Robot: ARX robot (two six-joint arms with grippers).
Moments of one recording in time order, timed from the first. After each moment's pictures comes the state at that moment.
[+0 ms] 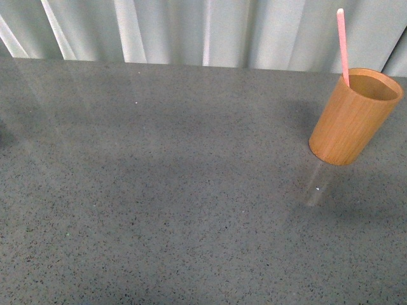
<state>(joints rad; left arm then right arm) 0.27 1.91 1.19 -0.12 -0.29 0.25 0.00 0.00 0.02 0.00 0.00 0.00</state>
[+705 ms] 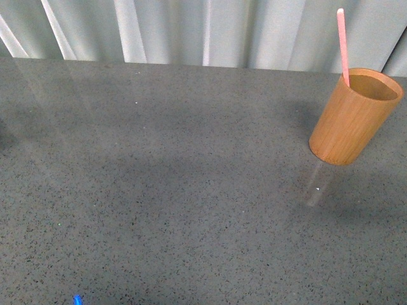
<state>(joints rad) 0.28 2.01 1.26 -0.17 -0.29 0.22 0.00 0.00 0.02 0.00 0.00 0.00</state>
